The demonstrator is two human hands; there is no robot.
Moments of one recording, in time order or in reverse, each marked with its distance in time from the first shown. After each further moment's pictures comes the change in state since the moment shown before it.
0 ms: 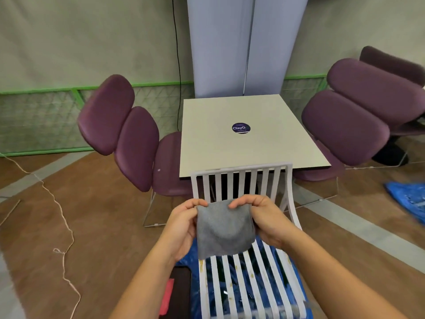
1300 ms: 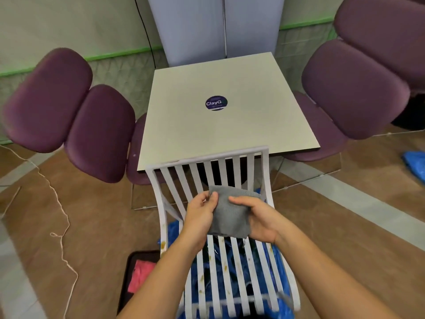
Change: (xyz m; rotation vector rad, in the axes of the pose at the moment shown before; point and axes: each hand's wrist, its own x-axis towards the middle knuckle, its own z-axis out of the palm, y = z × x) left_hand 0.144 -0.100 0.216 0.236 0.187 -0.100; right_hand 0.098 0.051 -0.231 0.495 -0.175 0.441
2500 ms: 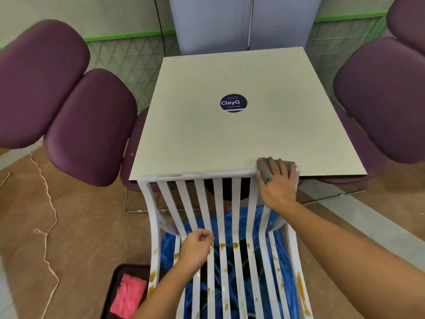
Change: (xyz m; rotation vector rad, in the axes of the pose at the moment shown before) left_hand 0.170 -0.111 -0.051 0.431 0.054 -0.141; right_hand 0.231 -0.102 -0.110 -1.809 0.807 -0.597
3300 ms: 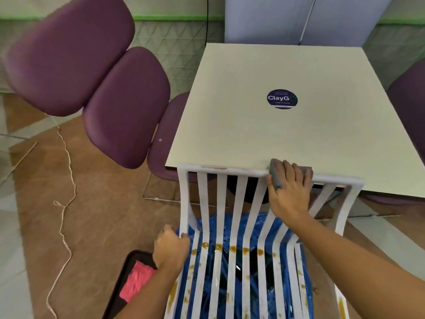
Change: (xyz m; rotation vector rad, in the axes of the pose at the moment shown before) left_hand 0.054 -0.103 -0.111 0.344 0.492 -0.170; right_hand 0.004 -0.102 0.047 -0.122 0.196 -0.101
